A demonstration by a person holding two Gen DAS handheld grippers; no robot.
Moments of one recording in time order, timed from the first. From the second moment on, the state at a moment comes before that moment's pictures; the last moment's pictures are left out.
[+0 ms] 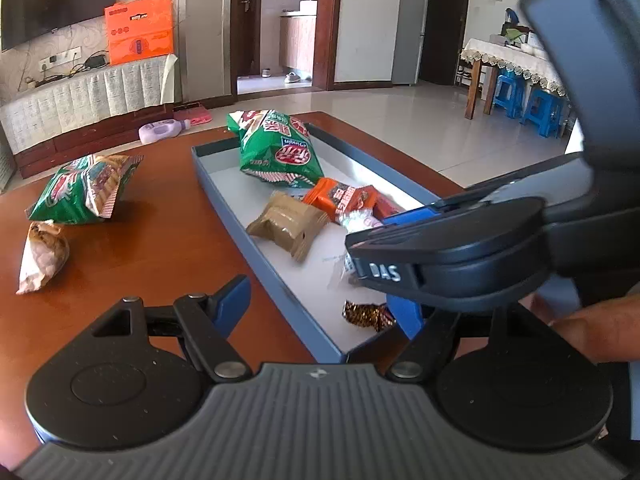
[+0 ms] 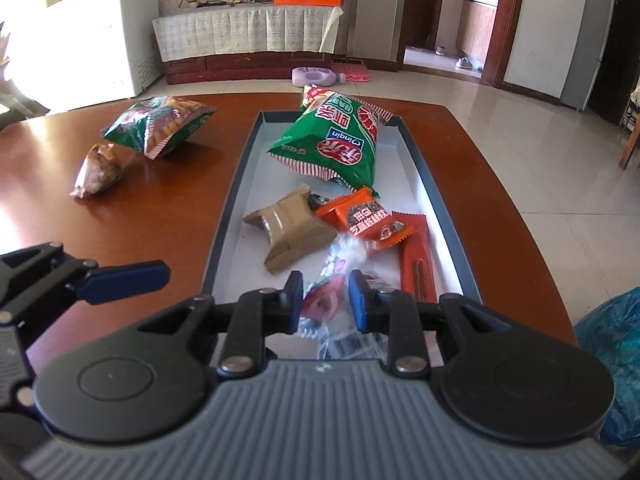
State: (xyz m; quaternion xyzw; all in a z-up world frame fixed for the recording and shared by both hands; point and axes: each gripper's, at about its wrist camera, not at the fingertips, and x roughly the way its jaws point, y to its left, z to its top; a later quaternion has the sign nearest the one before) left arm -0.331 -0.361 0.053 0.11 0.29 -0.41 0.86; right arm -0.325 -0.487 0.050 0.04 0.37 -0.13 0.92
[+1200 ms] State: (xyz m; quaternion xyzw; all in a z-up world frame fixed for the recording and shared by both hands) left arm -0.338 -0.300 0.064 0.10 0.29 -0.36 0.88; right arm -0.351 -0.426 0.074 0.03 0.30 -0.09 0.95
